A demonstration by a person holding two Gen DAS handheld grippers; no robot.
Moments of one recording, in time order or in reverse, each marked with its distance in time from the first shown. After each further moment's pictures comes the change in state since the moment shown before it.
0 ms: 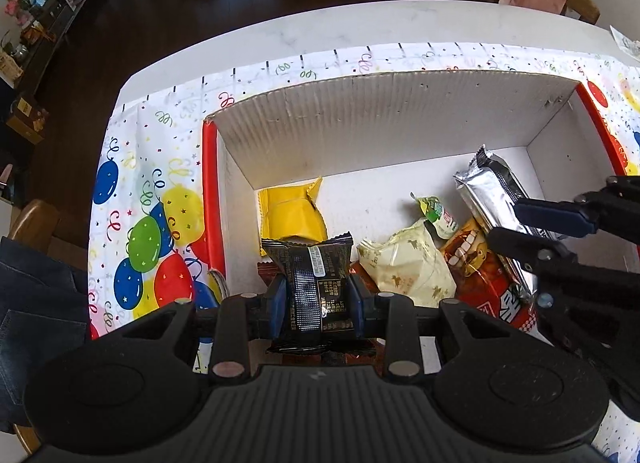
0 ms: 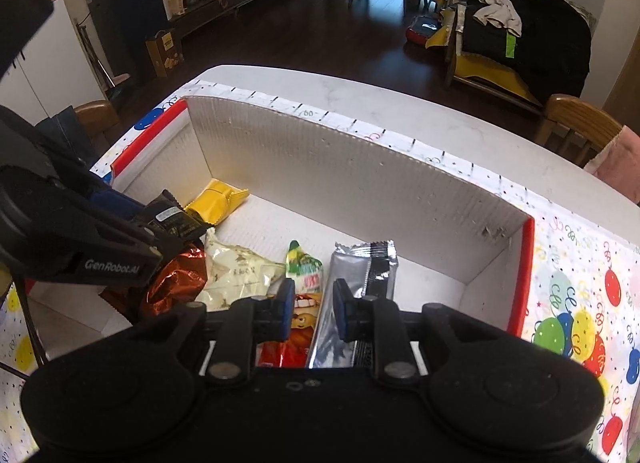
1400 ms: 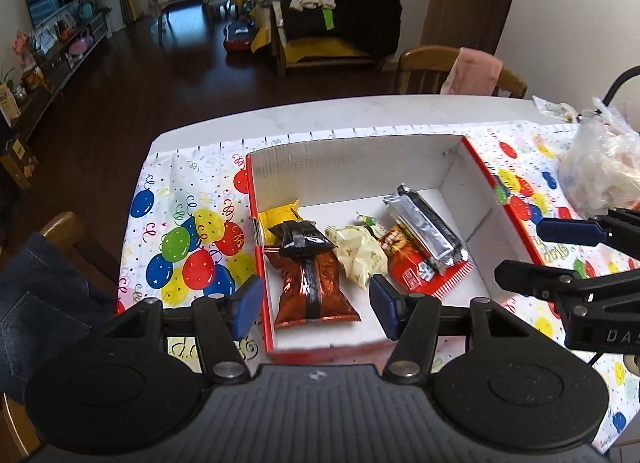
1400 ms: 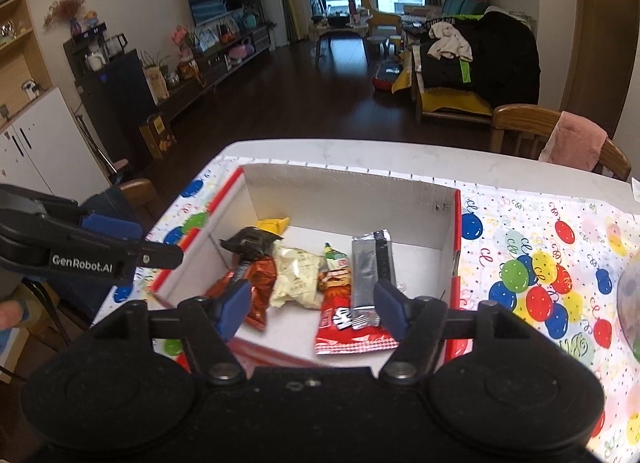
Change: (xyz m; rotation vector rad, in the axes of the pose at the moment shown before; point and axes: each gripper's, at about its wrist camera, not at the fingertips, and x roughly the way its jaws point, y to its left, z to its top) left arm -0.131 0.022 -0.108 -0.009 -0.325 -0.119; right arm -0.139 0.039 -0.060 0.186 -0.225 -0.009
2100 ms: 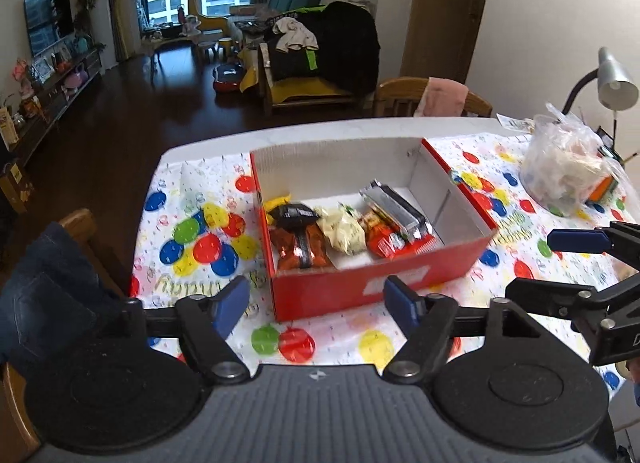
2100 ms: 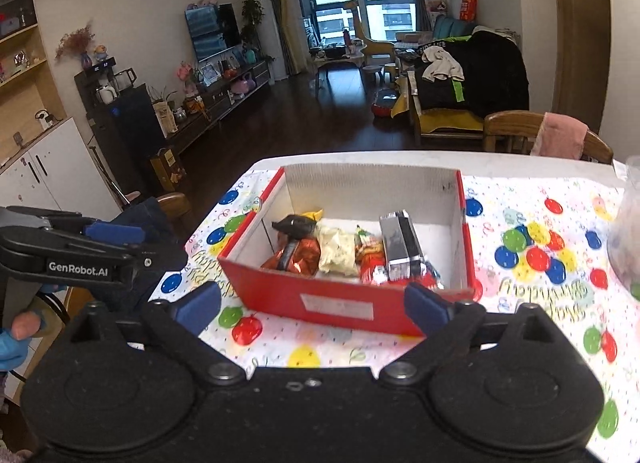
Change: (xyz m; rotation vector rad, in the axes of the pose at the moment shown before) left arm -0.067 0.007 -0.081 0.025 -0.130 -0.054; right arm -0.065 0.038 -0.069 0.052 -0.100 0.011
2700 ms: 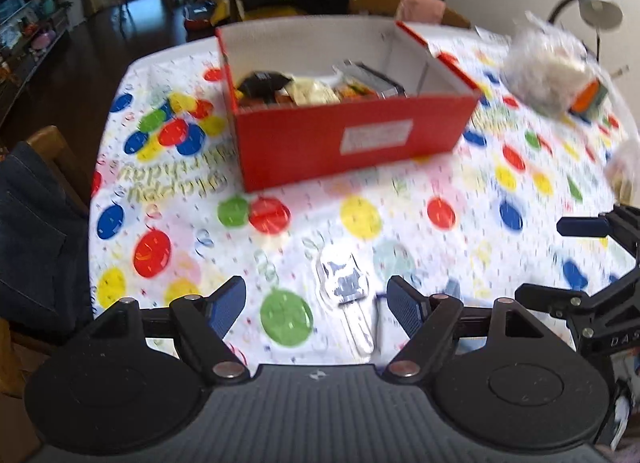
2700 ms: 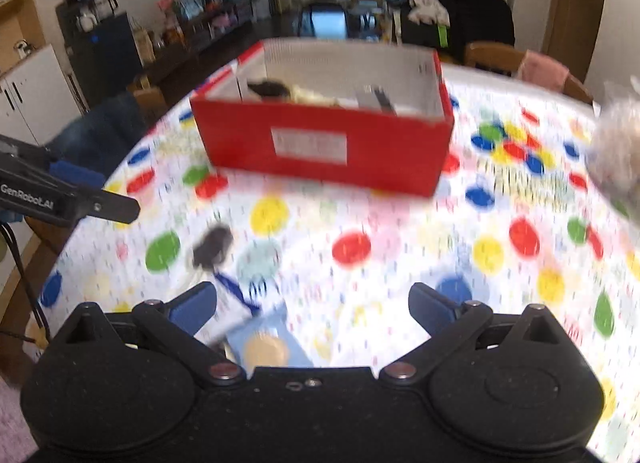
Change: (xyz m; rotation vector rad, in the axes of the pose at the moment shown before) left arm 0.027 -0.010 -0.091 0.060 0.205 -0.061; right arm 0.008 -0.006 -0.111 -0.047 0.203 -0.098
